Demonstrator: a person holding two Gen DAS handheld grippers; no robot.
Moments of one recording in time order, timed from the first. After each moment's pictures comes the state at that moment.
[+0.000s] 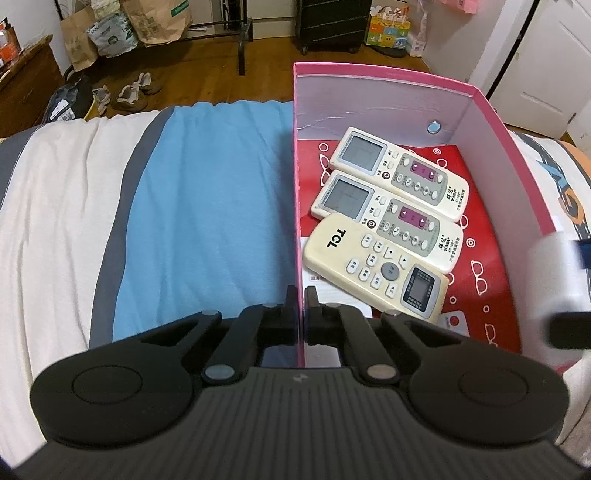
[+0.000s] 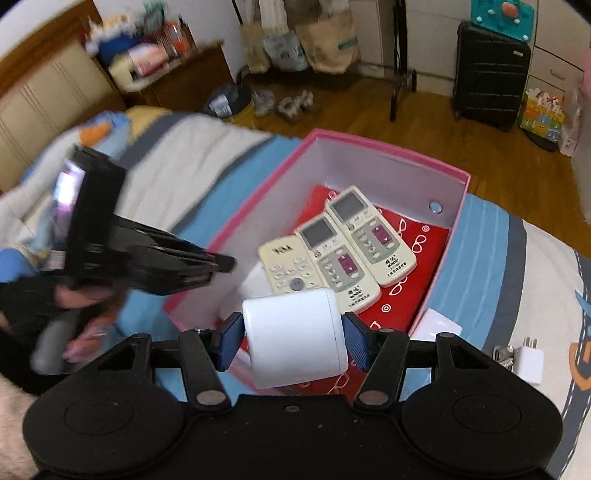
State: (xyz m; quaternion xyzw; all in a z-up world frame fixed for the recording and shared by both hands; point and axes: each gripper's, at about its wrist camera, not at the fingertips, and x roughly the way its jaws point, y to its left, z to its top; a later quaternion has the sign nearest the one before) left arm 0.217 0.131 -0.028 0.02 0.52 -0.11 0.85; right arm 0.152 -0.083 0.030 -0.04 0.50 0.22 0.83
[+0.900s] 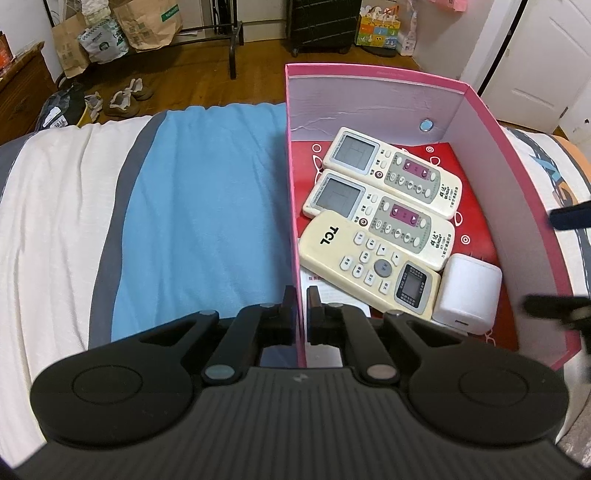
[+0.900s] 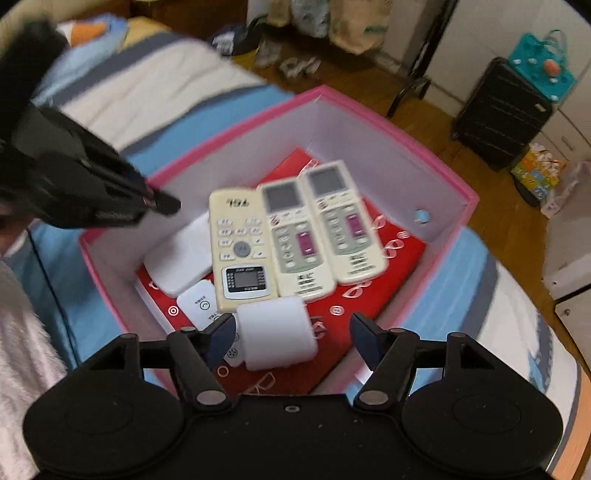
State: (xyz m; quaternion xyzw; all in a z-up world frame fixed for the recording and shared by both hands) left arm 0.217 0.131 -0.028 0.03 0.52 -0.12 0.85; right arm 0.145 -0.082 0.024 -0.19 0.49 0.21 0.83
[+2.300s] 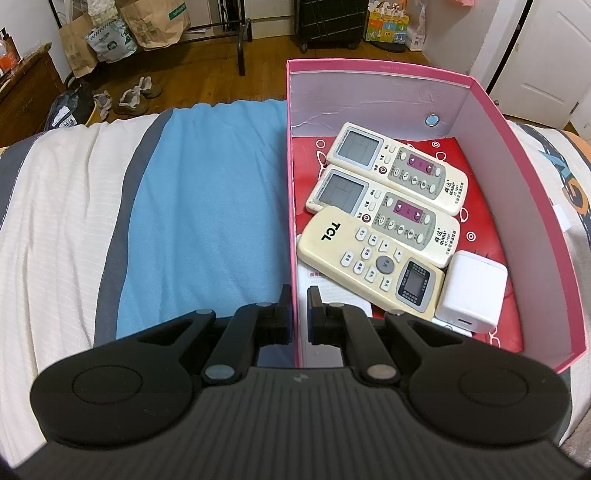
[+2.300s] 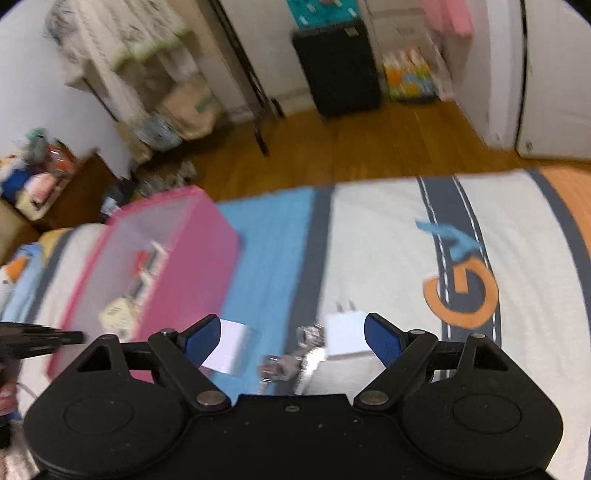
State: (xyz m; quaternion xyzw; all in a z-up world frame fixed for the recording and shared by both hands) left arm 0.214 0.122 -0.027 0.04 0.52 -0.10 0.85; right arm 0.166 -0.310 -0.030 0.15 0.46 0.07 0.87
